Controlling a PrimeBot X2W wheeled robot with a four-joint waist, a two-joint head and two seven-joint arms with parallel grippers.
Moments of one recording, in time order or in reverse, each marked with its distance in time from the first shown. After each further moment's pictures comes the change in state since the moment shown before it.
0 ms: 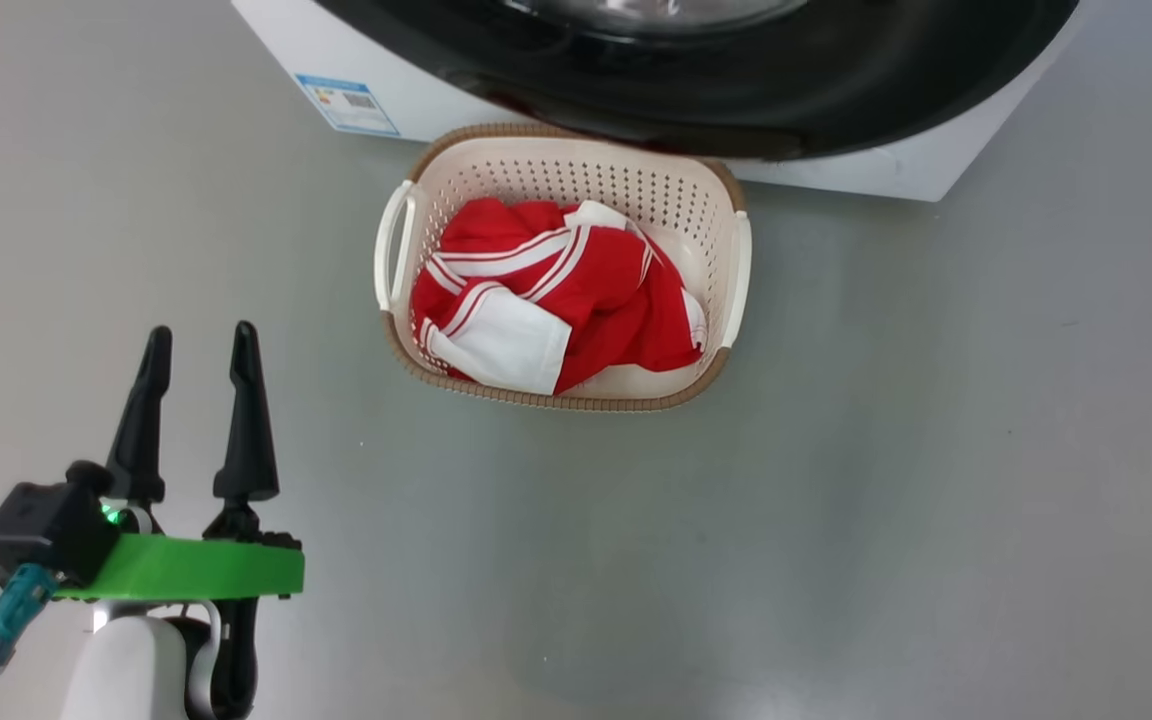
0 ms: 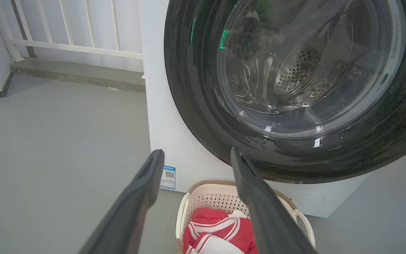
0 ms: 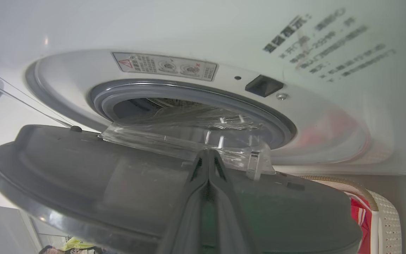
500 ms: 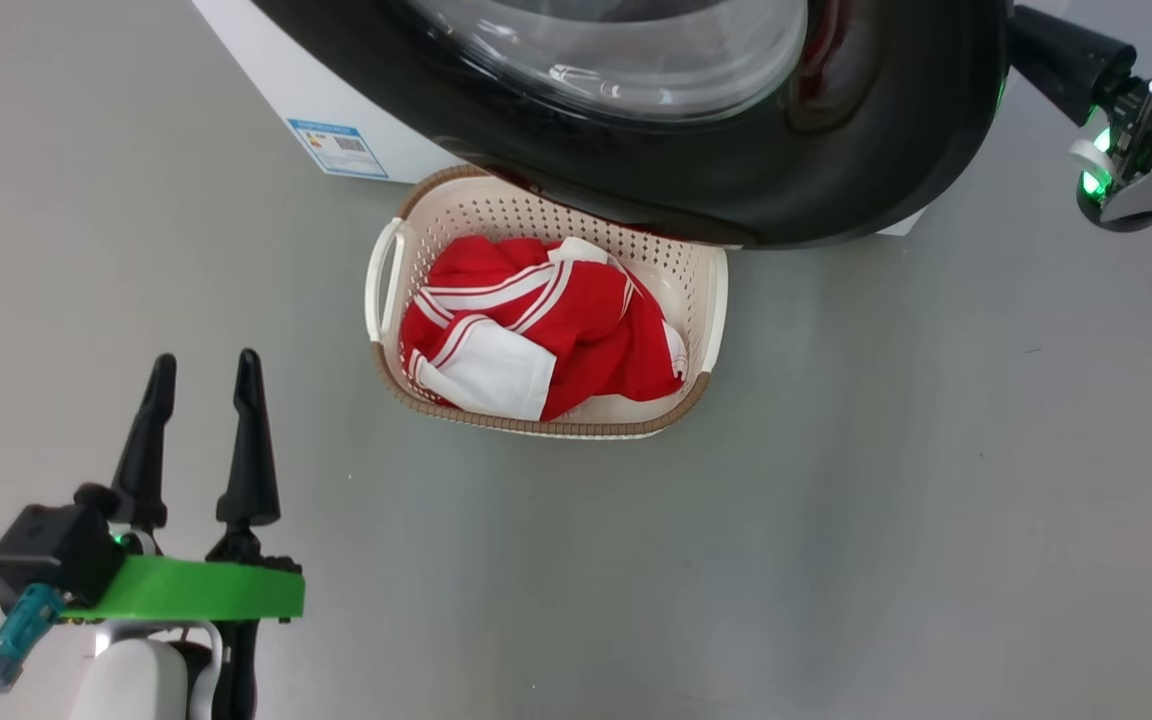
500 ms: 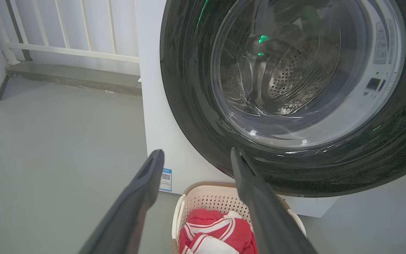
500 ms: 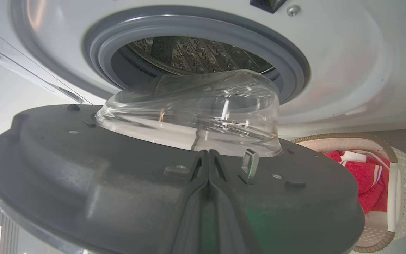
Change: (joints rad) left arm 0.032 0.006 0.001 0.007 0.009 0.000 0.000; right arm 0.135 0.043 -0.005 -0.038 0.070 0.000 0.104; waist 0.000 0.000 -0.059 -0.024
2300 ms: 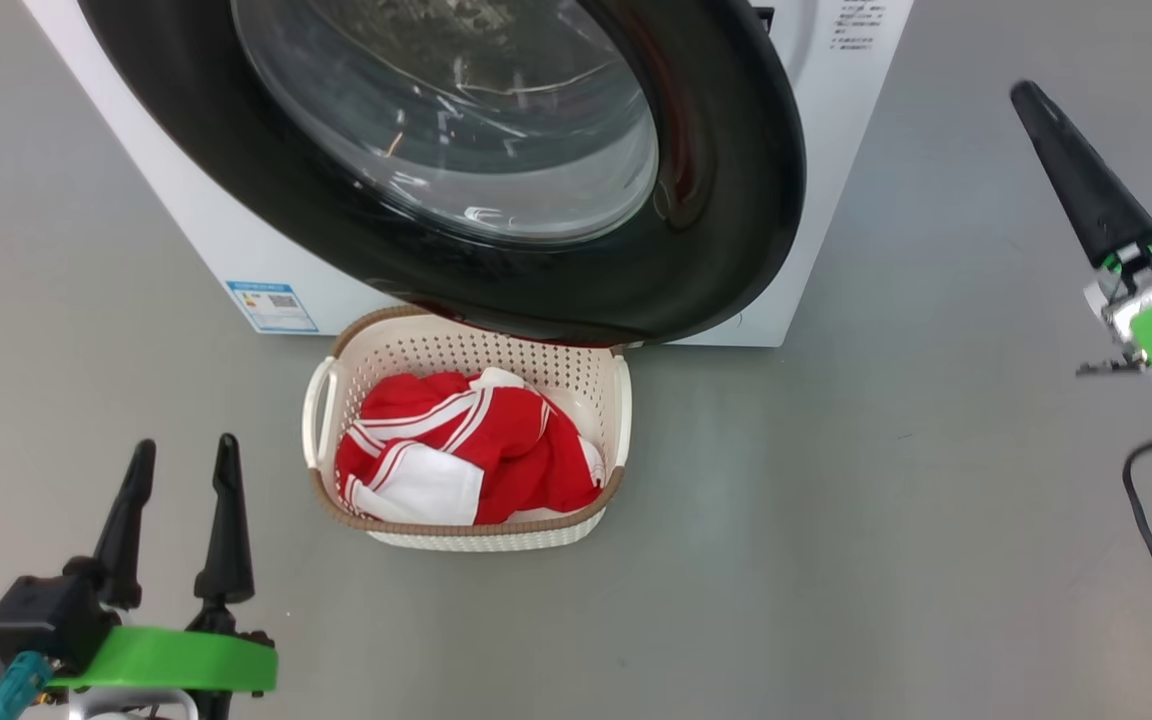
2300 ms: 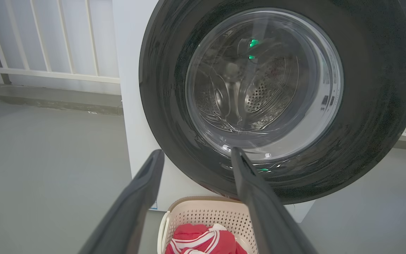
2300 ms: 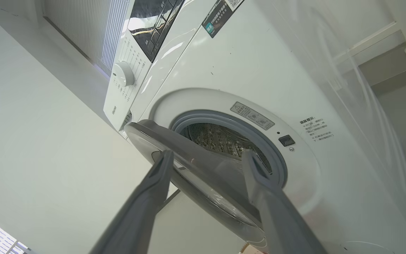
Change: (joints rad) left arm 0.113 0.035 0.030 0.012 0.028 0.000 0.000; right arm 0.525 -0.040 -0.029 -0.673 -0.258 0.000 -0.531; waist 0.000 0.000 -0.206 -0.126
